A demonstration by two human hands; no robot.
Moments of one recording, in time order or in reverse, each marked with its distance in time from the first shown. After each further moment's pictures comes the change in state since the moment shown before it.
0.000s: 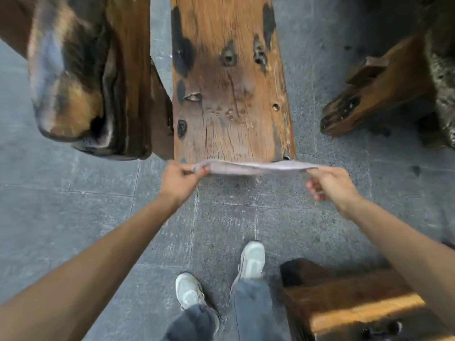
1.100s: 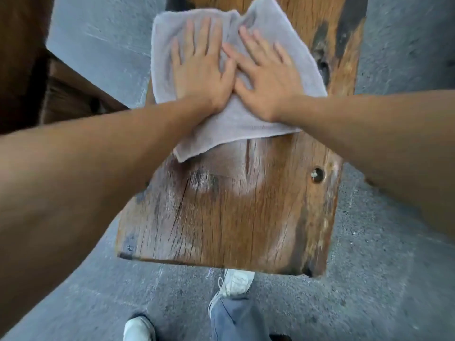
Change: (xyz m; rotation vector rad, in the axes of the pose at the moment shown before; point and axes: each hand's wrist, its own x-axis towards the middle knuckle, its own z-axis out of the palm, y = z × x) left_hand 0.400 0.074 0.046 0.898 0.436 0.222; right_hand 0.370 -0.224 0.187 -1.196 -0.092 -1.123
